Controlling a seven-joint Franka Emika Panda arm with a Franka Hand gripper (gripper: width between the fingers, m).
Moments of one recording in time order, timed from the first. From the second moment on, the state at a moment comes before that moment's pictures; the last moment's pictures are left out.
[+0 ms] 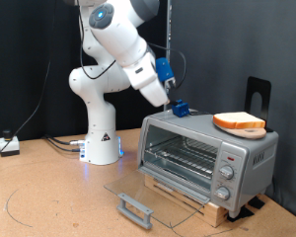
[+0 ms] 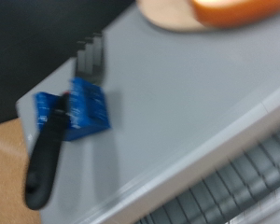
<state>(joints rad) 0.22 -0.33 -0.35 -2.31 0.61 1.58 -0.80</state>
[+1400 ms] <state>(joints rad) 0.21 -0.74 -0.18 -2.40 0.56 1.55 -0.67</state>
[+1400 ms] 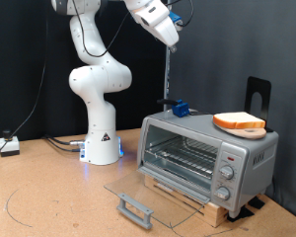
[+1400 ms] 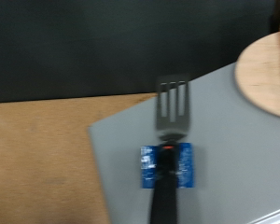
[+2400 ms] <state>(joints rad) 0.24 -0.83 -0.02 -2.71 0.57 1.91 -0.78</state>
